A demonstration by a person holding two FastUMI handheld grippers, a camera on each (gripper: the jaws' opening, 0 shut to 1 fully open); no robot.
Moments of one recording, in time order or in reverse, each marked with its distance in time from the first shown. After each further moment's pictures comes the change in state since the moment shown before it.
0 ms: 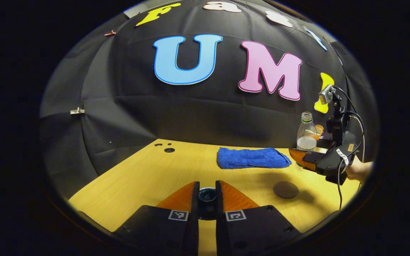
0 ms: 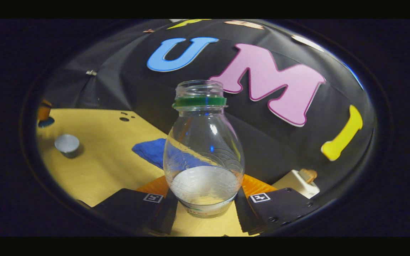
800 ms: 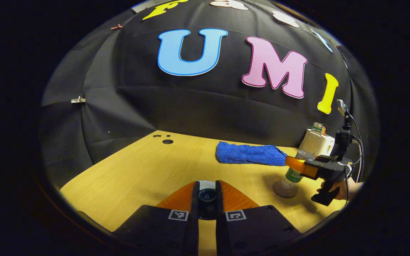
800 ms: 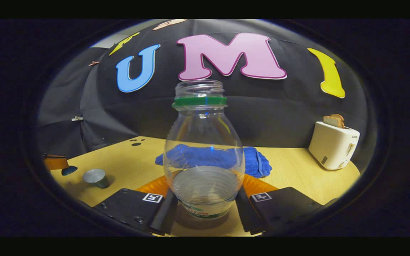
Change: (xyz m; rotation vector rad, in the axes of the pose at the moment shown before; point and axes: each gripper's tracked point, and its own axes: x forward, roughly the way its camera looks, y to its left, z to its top) left arm 0.010 -0.007 -0.022 -0.048 0.028 0.005; right arm 0.001 0.021 -0.035 0.402 0.026 0.069
